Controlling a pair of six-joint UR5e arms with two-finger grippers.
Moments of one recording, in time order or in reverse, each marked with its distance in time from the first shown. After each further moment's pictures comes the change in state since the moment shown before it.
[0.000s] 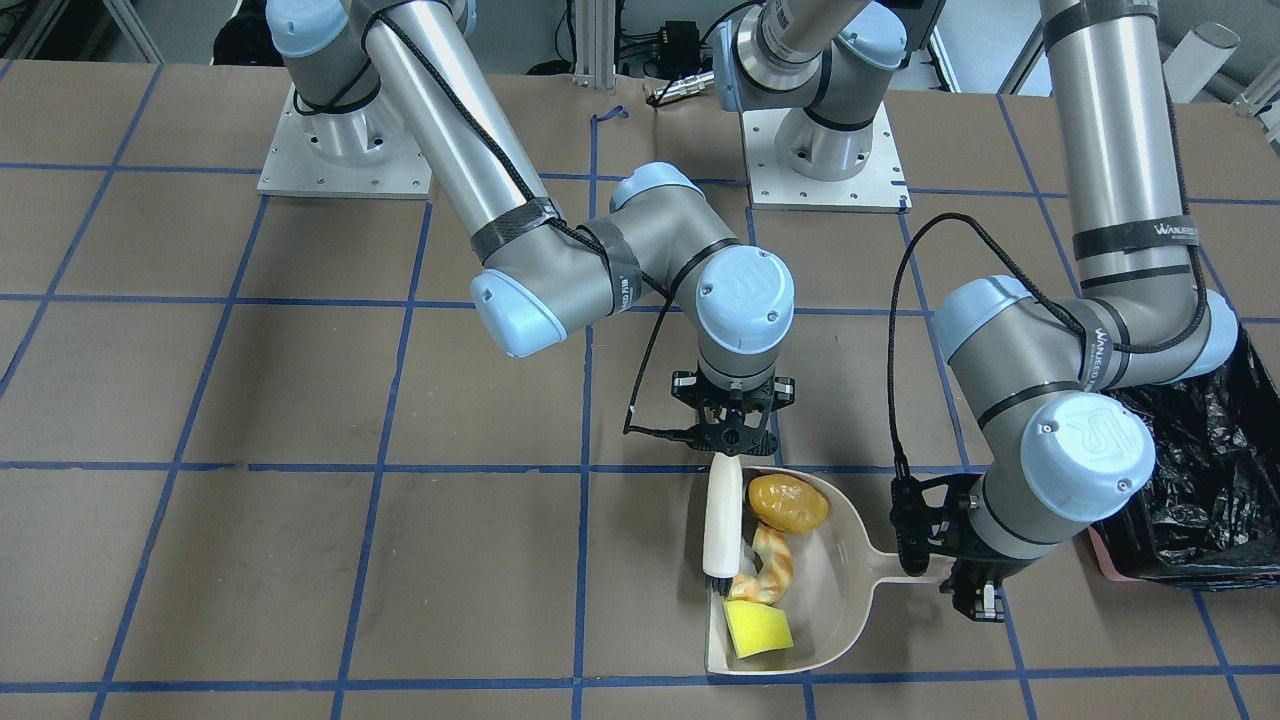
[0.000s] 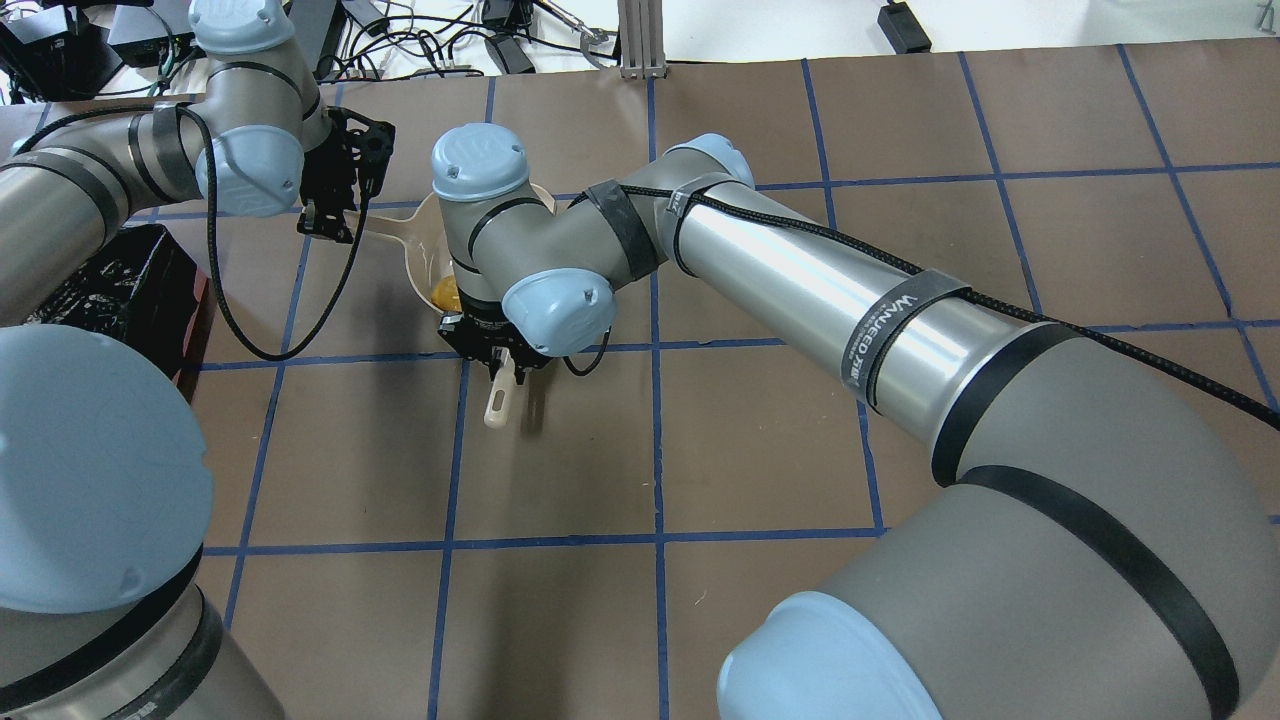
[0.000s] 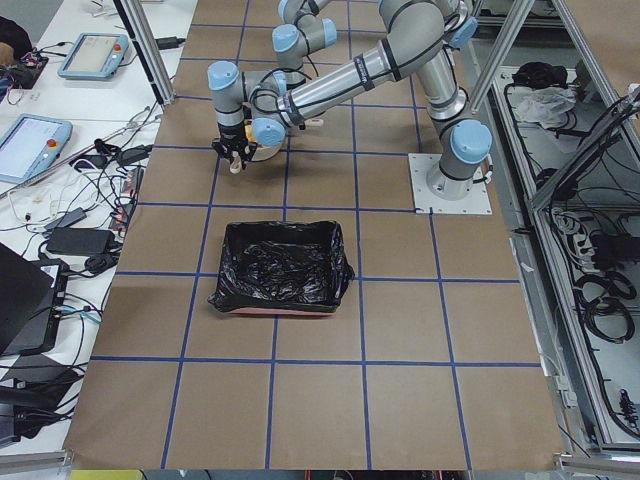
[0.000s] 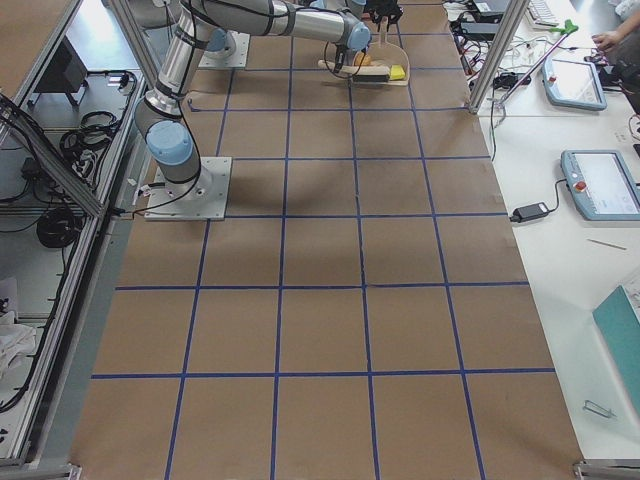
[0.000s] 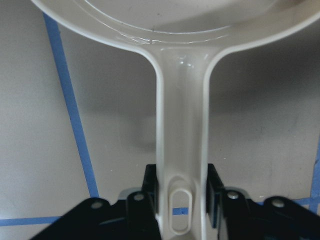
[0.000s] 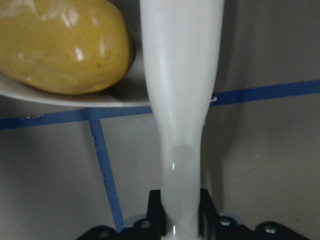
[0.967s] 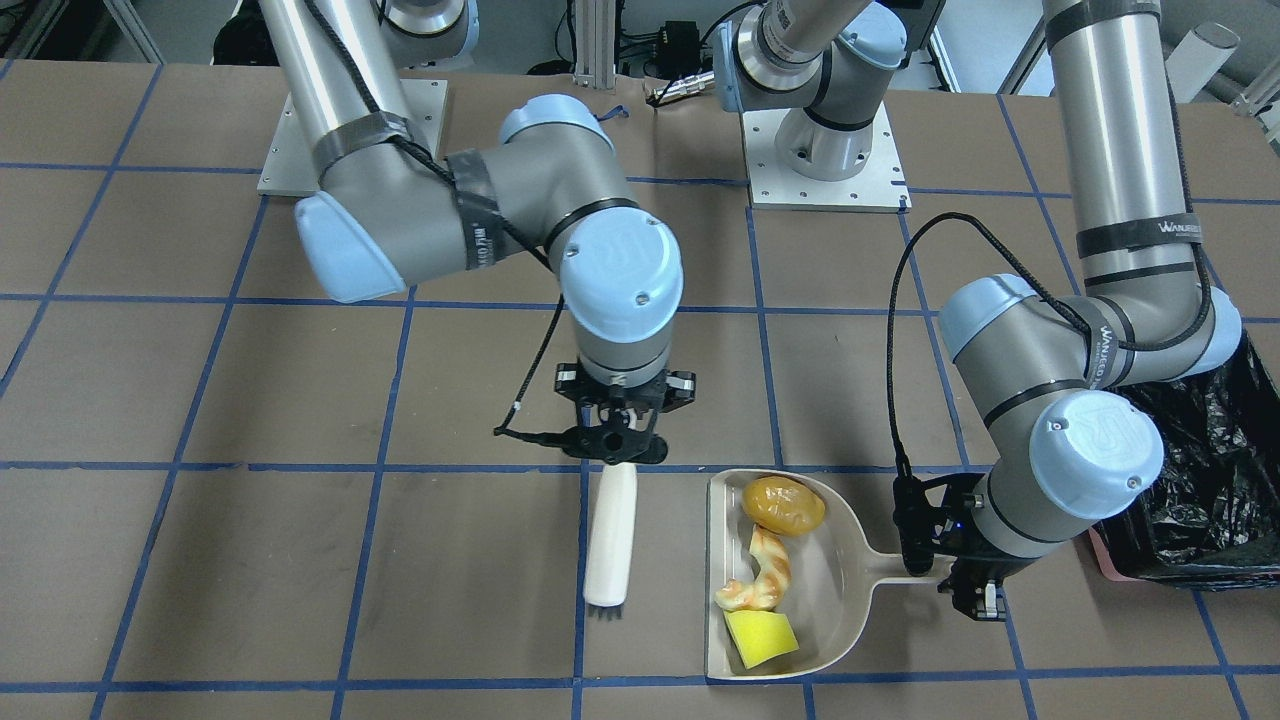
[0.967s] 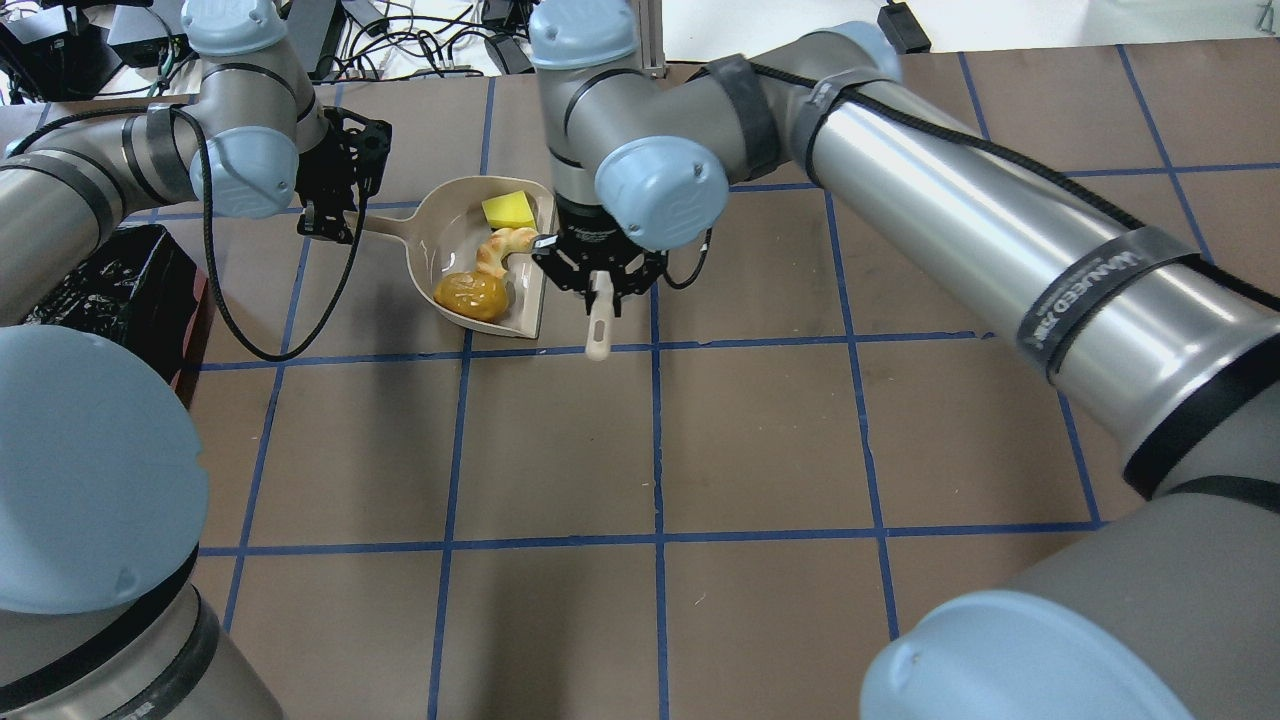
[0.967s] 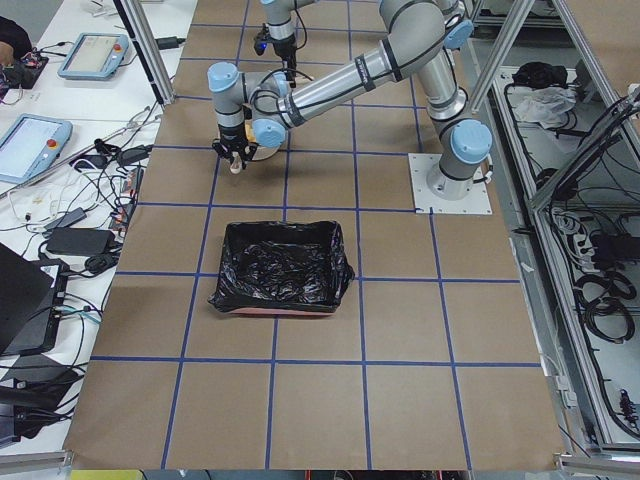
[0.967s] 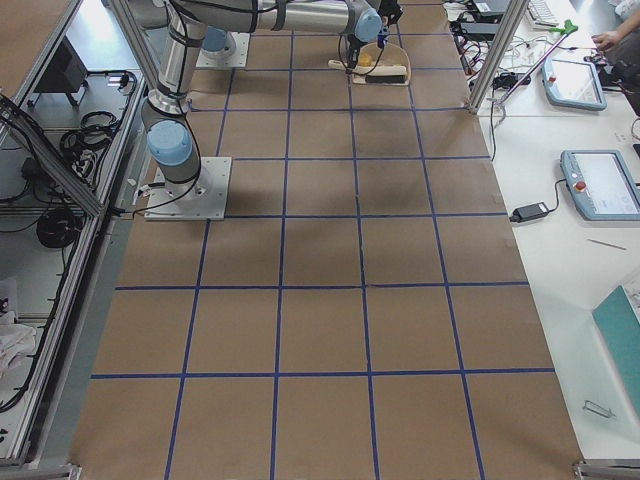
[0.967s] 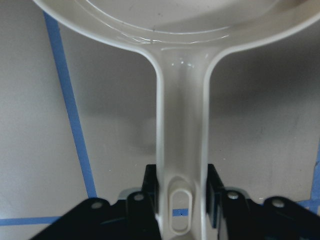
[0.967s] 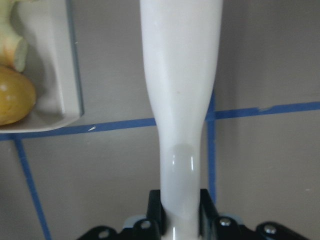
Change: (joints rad) left arm 0.013 0.005 -0.007 0.001 -0.053 -0.017; right arm -0.203 -0.169 0.008 0.249 -0.099 -0.238
